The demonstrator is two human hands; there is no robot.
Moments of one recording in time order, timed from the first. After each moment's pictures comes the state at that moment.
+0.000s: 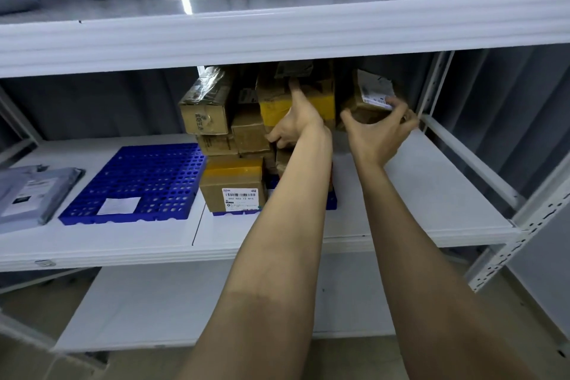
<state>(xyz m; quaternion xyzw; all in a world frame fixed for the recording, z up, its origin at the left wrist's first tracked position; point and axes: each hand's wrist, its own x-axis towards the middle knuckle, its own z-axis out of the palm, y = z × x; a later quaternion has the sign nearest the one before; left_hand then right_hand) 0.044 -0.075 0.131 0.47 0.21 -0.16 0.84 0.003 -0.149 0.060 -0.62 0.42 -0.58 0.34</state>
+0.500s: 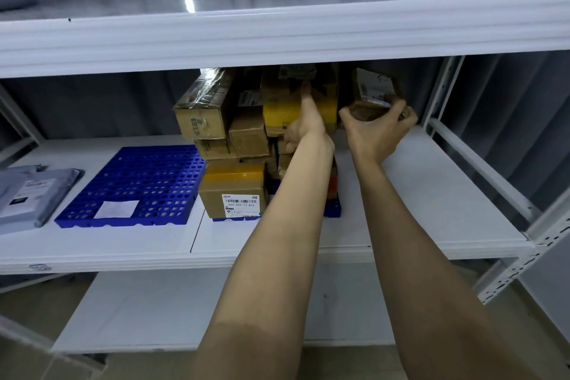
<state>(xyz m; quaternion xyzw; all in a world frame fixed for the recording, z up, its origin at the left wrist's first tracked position) 0.063 -0.089 0.107 0.52 0.11 -0.23 0.81 0.034 -0.165 0.058 -0.63 0.41 -0.57 0.32</state>
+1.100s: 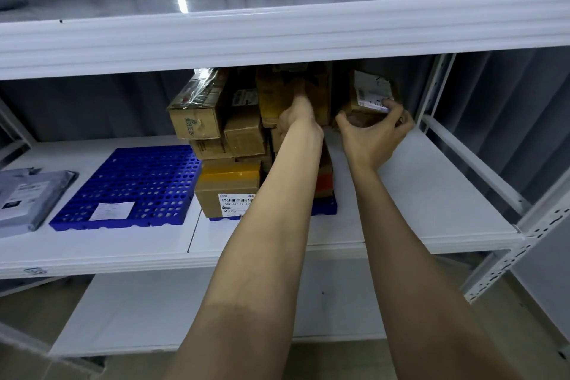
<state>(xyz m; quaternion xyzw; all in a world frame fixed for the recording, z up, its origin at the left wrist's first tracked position) 0.074 -0.085 0.121 0.51 0.08 -0.23 0.82 0.021 -0.155 0.051 -0.61 0.41 -0.60 0.32</state>
